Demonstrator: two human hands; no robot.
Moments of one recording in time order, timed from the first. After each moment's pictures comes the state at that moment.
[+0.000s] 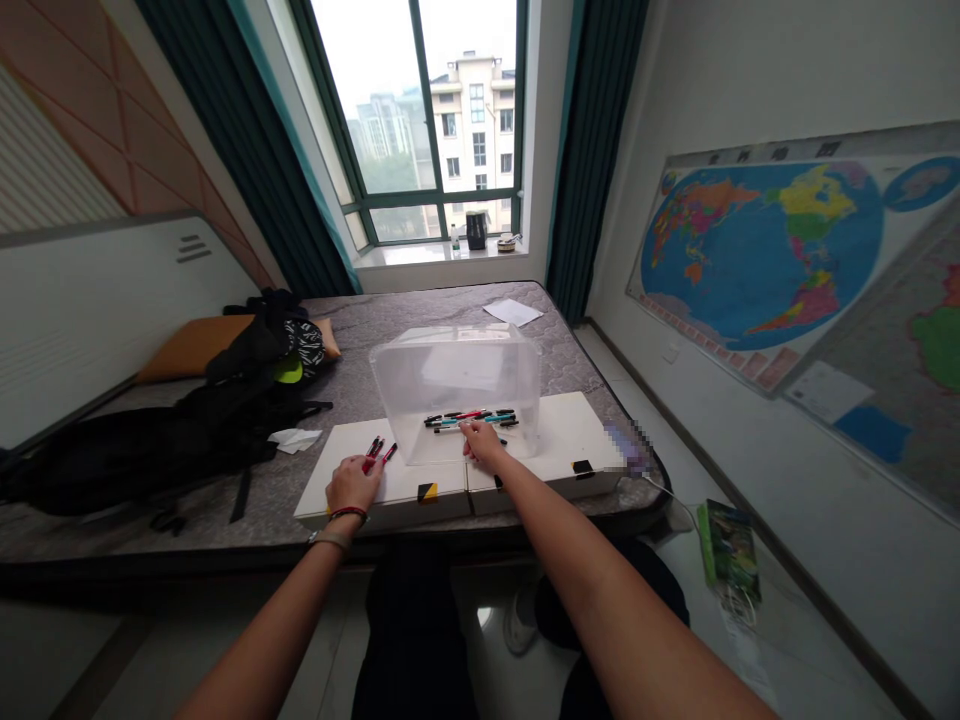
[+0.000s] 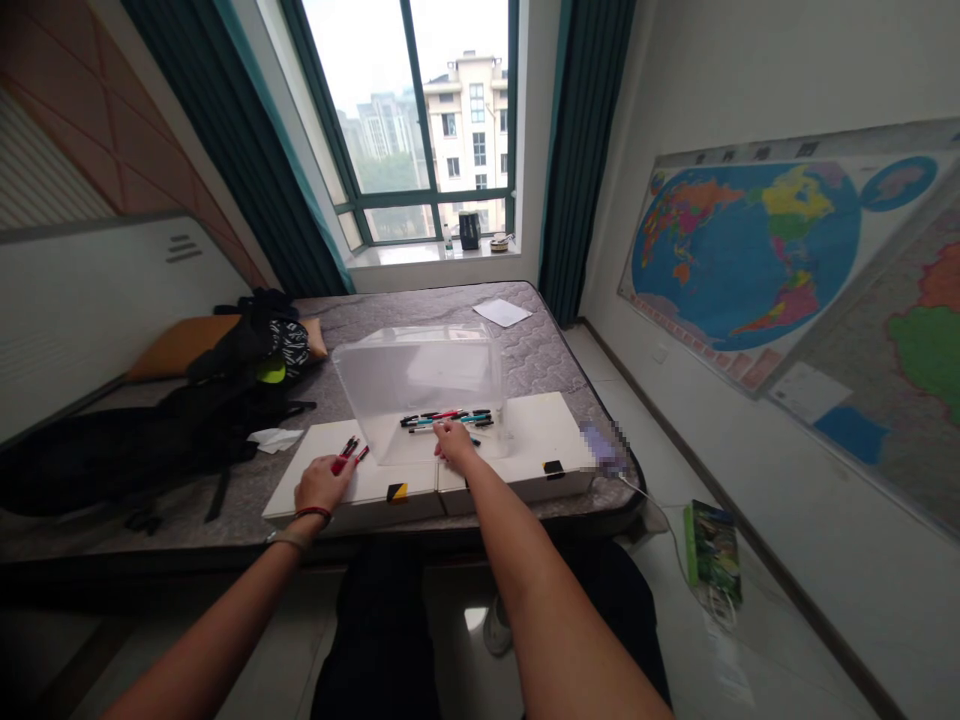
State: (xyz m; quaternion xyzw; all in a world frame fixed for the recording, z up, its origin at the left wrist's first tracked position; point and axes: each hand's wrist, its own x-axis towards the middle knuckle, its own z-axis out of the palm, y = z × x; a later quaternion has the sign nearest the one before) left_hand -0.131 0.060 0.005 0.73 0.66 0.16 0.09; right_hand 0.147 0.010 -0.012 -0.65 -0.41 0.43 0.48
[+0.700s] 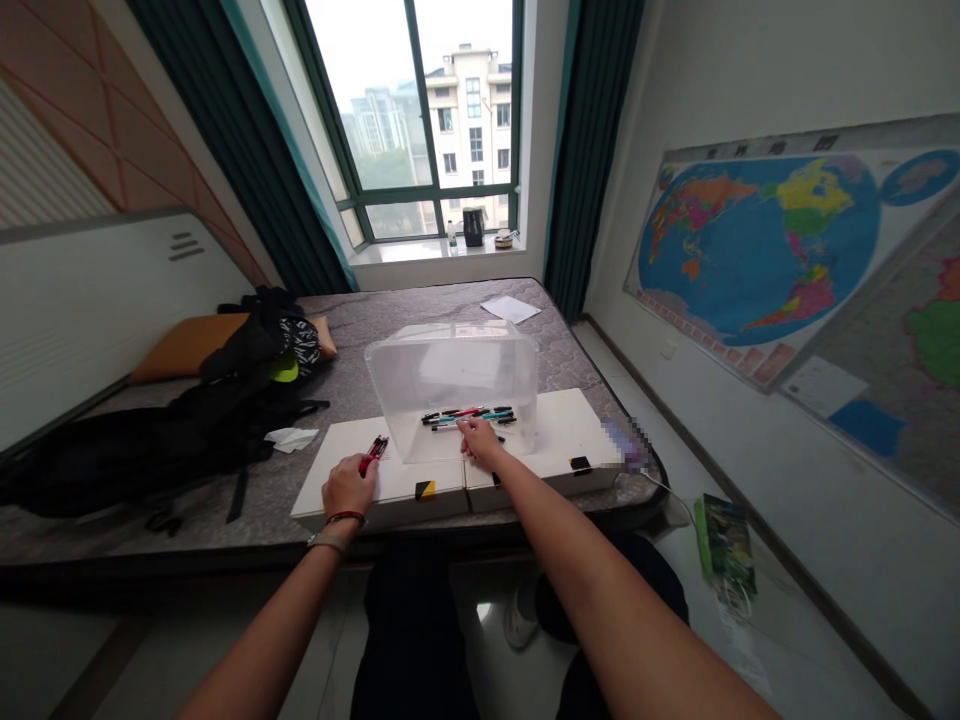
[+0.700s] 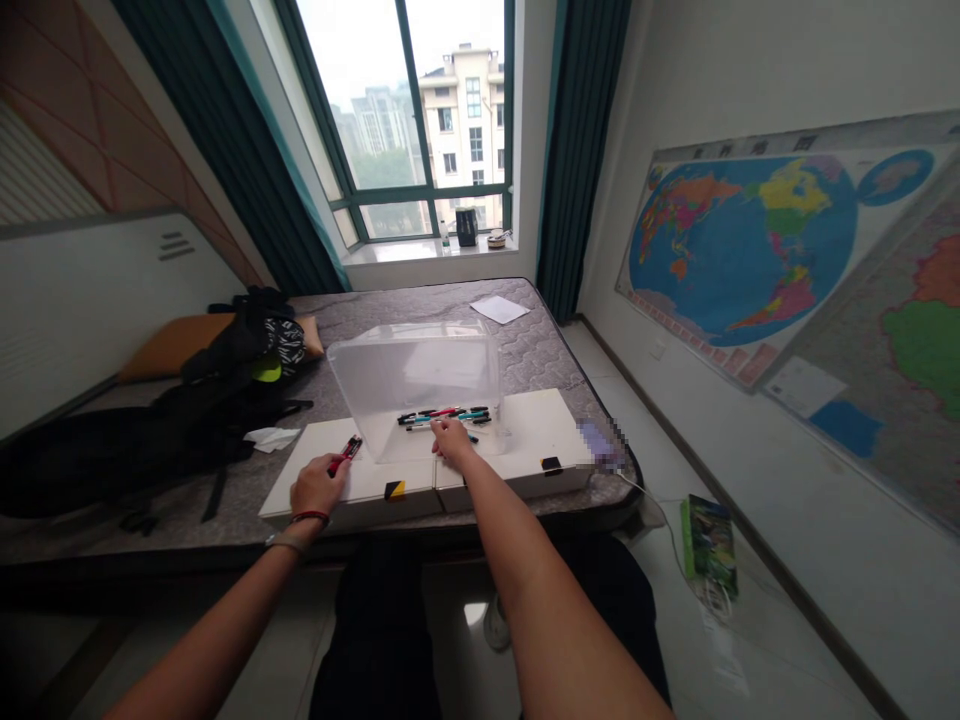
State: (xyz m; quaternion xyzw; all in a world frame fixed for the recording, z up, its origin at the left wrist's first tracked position) left_hand -0.133 0.046 0.003 0.75 0.62 0.20 0.02; right_hand 0.147 0.010 -0.013 -0.65 -0.42 0.42 0.48
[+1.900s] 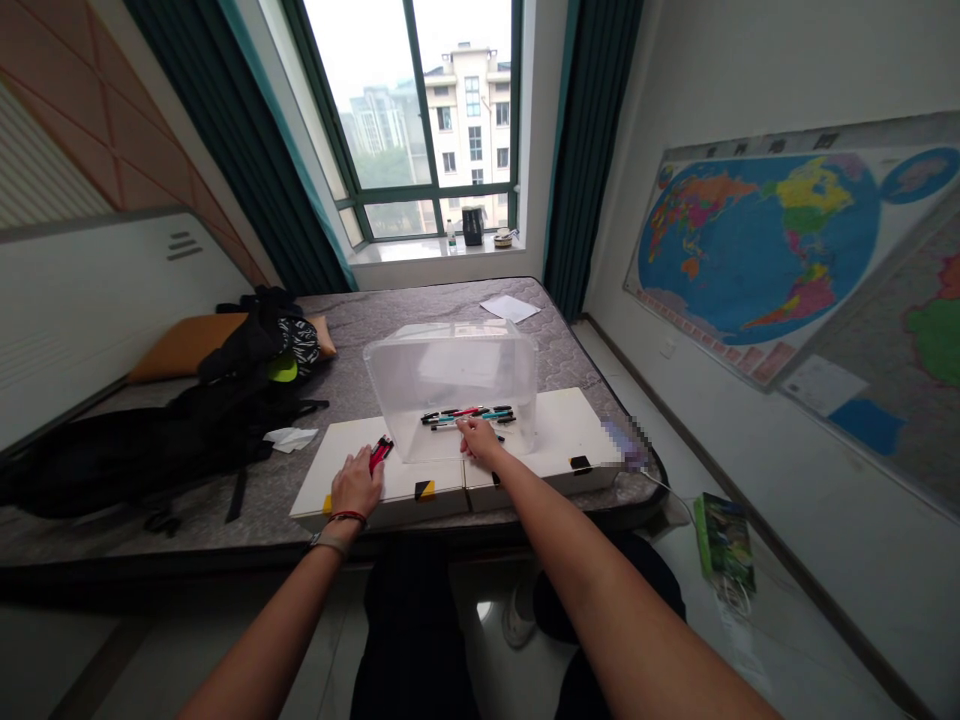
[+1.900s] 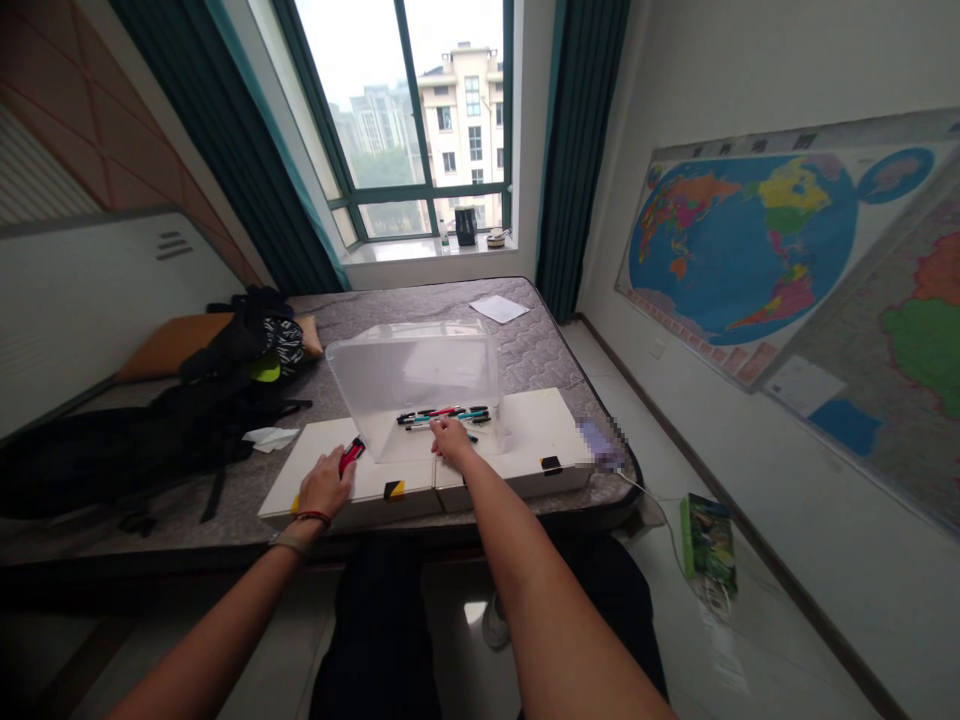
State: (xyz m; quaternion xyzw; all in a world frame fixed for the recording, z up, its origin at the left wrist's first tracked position) left_hand -0.128 0.051 -0.012 0.79 0.59 0.16 0.03; right_hand 0.148 0.011 -0.016 -0.65 -0.42 0.42 0.48
